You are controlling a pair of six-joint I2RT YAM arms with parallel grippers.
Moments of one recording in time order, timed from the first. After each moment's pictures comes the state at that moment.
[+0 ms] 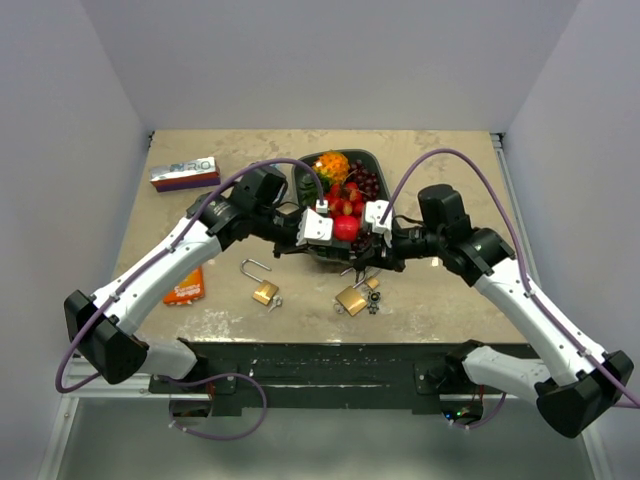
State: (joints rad) left arm -0.67 1.37 1.37 -0.84 0.67 0.84; right arm 0.55 1.06 1.08 -0.67 -0.72 -0.54
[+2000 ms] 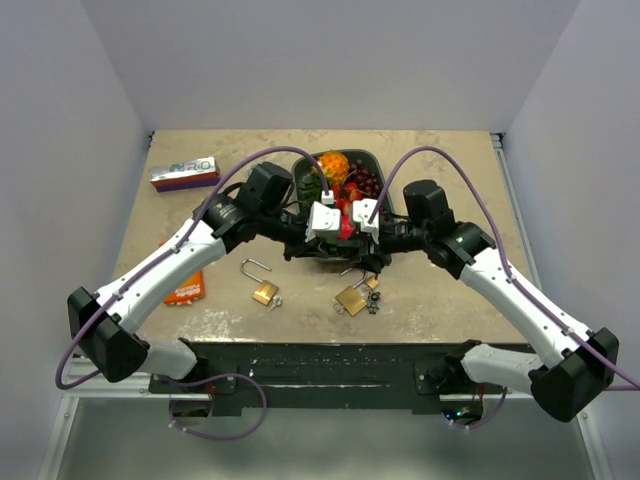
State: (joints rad) left arm -0.71 1.38 1.37 -0.75 0.72 0.63; right arm 0.58 1.15 1.07 -0.52 -0.77 -0.58
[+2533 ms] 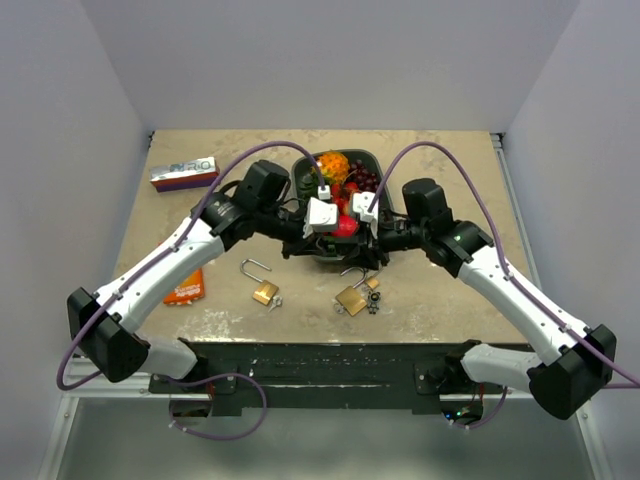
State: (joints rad) left arm -0.68 1.39 1.37 -0.74 0.73 0.61; right arm 0.58 1.17 1.07 -0.50 -0.81 -0.44
